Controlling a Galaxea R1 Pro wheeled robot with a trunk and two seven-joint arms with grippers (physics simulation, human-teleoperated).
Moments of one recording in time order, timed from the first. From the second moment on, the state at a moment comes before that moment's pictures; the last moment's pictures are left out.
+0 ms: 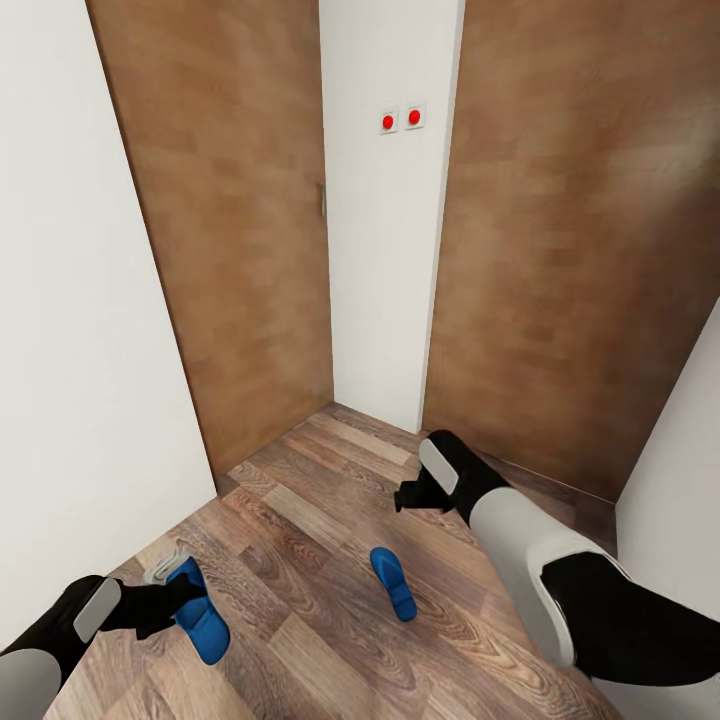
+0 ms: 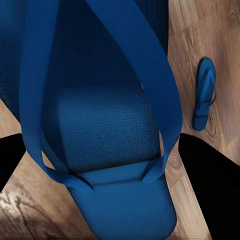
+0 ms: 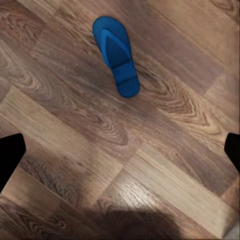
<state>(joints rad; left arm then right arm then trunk) -0.63 0.31 0.10 -0.43 0.58 0.77 -0.26 -1.08 0.15 0.20 -0.39 -0.49 1.04 -0.37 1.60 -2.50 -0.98</state>
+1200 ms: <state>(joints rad) -0.63 0.31 0.10 -0.40 0.57 0.77 -0.26 -1.08 0.16 0.22 -0.37 -0.49 0.99 -0.39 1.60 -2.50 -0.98</state>
